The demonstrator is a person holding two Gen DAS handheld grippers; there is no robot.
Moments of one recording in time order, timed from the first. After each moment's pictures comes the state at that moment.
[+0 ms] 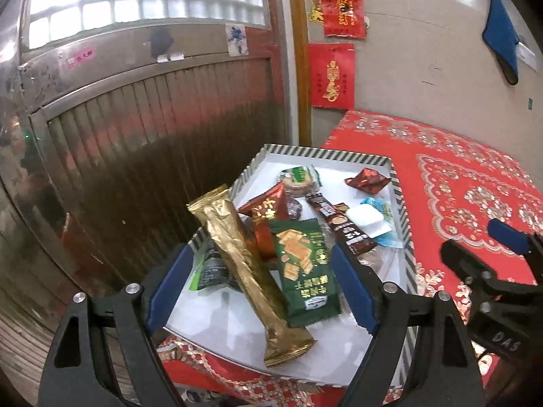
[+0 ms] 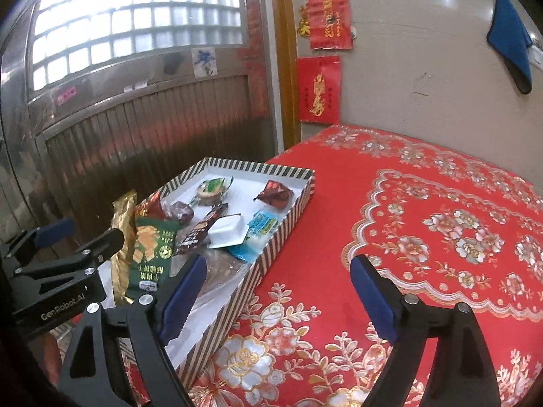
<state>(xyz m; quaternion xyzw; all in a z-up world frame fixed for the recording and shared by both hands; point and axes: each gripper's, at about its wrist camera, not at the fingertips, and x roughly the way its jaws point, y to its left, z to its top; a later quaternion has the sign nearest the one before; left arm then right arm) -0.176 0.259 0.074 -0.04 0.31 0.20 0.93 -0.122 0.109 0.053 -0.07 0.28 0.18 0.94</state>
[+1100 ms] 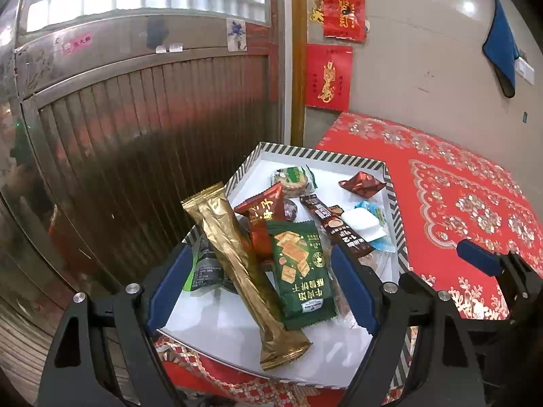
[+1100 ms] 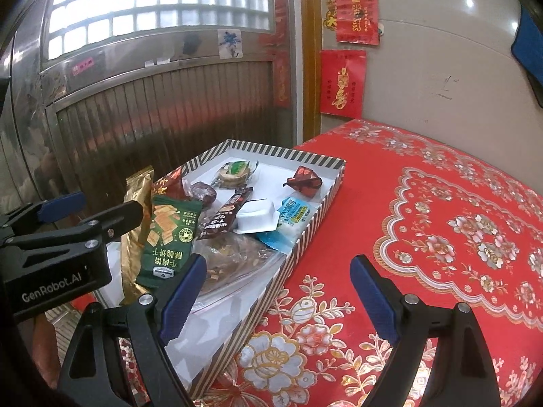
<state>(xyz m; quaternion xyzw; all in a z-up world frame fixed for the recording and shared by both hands) -0.177 0.271 0.074 -0.06 0.30 0.19 0.93 -0.125 0.137 0.037 -0.10 0.29 0.21 0.93</state>
